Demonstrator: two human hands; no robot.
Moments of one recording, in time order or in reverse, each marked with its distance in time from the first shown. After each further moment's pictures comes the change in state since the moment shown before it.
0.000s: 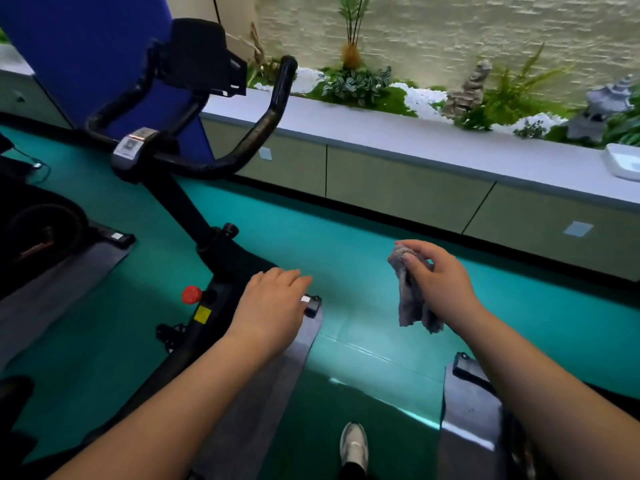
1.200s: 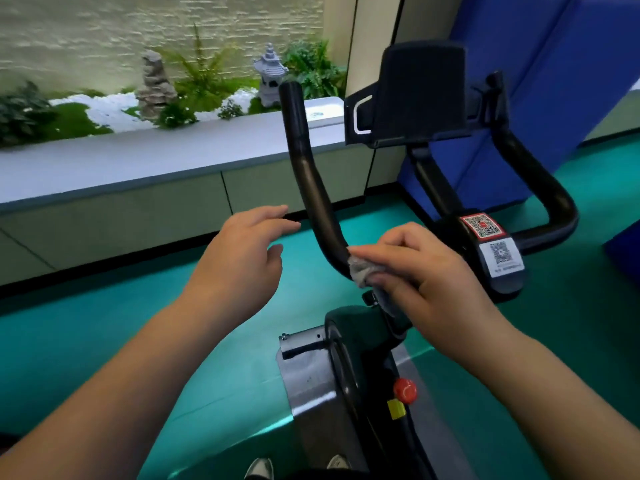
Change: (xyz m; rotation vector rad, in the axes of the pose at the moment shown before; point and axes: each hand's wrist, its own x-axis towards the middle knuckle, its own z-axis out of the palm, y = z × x) left_hand 0.170 0.492 -0.071 -0.524 0.102 0.707; right_hand -0.124 0.141 -0.419 -0.462 0.417 -0.228
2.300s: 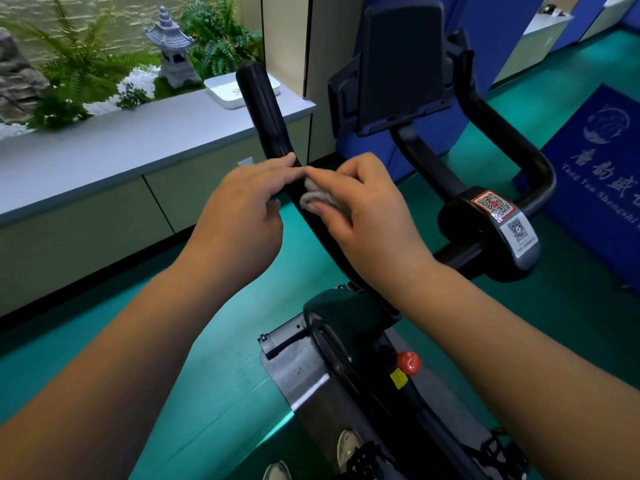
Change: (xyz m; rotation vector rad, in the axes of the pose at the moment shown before) left_hand 0.094 -0.033 -0.006 -0.181 -0.087 0.219; right_hand 0.107 -0.003 0.070 -0.264 0.295 0.219
